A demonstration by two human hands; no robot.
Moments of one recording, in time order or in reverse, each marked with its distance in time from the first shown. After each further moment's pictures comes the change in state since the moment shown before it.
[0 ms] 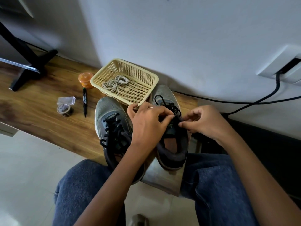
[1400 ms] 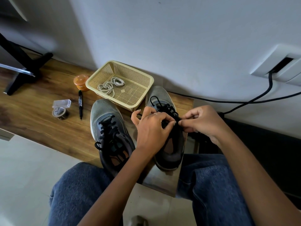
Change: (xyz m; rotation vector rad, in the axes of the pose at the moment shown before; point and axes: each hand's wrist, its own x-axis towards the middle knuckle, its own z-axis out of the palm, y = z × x) left_hand -0.010 0.007 0.026 -0.058 -0.058 -0.007; right_hand -0.001 0.002 -0.004 0.233 0.033 0.090
